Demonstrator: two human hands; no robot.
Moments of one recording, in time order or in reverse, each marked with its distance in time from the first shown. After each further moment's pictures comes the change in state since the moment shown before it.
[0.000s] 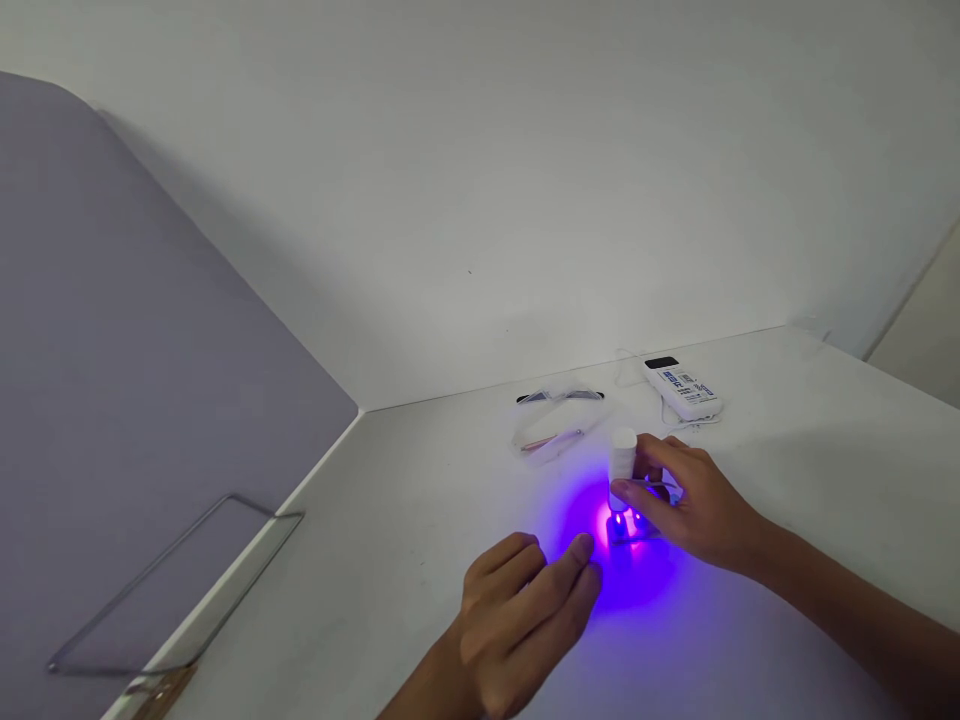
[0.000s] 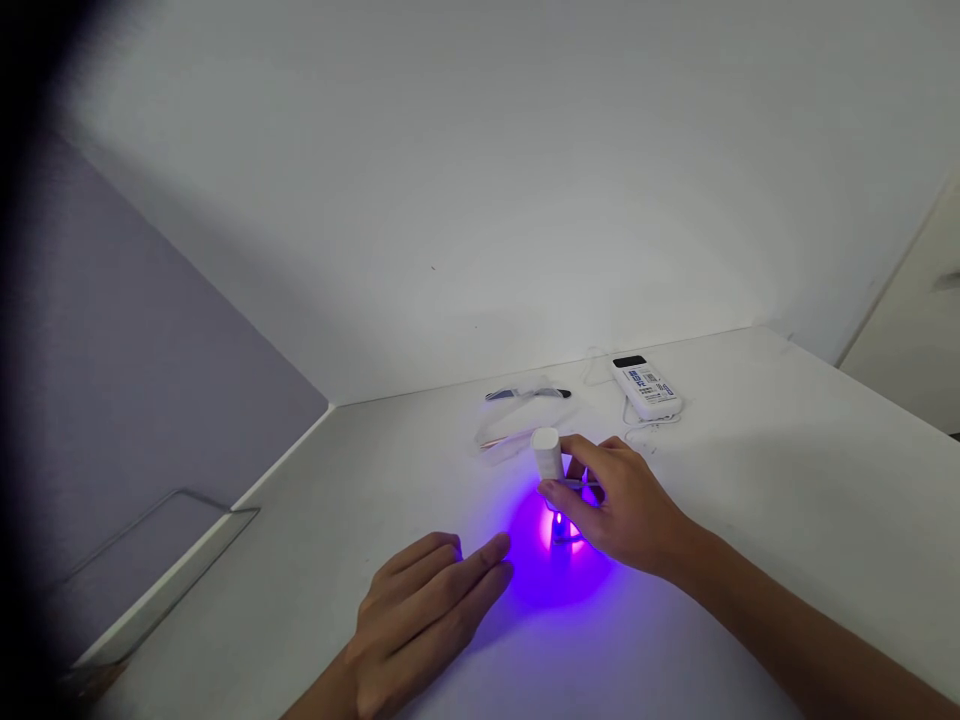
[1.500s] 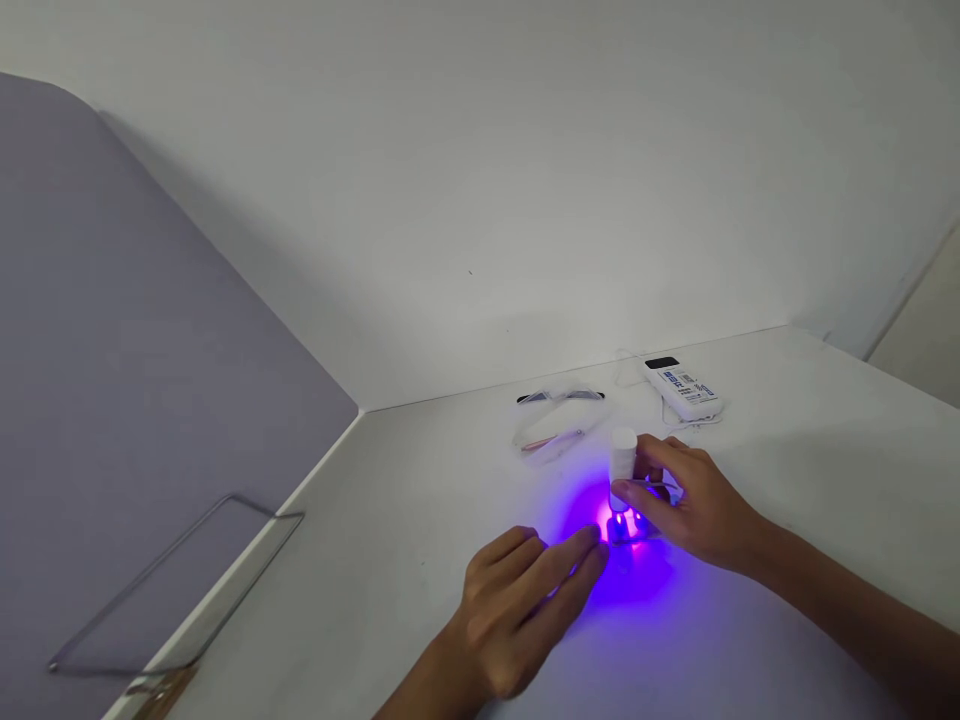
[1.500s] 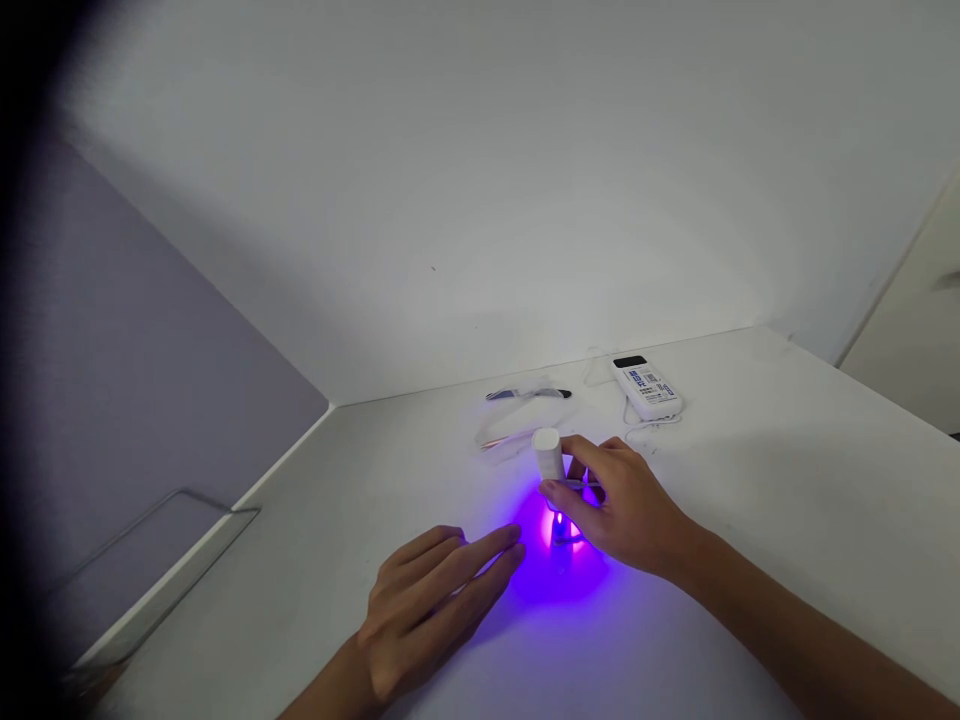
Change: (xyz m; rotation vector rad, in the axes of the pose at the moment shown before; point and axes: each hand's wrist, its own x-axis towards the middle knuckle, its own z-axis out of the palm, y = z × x) left_hand -0.015 -0.007 0.008 -0.075 -0.075 -0.024; right_hand -0.002 0.002 -0.001 0.015 -0.005 0.012
